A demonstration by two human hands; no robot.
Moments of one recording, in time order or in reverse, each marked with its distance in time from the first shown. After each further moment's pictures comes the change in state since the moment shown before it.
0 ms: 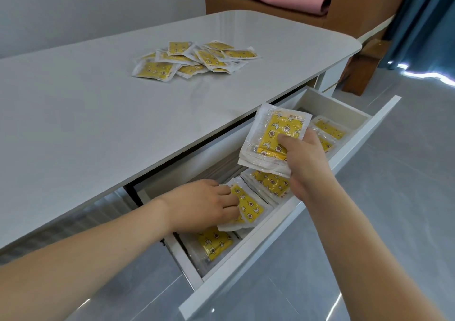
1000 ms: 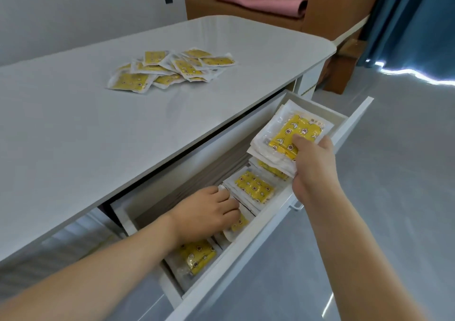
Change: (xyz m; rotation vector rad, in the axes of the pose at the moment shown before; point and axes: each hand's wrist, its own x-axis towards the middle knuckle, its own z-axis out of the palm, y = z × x) left_hand 0.042 0.007 0.022 0.029 0.217 -0.069; right_hand 0.007 -0.019 -0.034 0.142 0.211 0.008
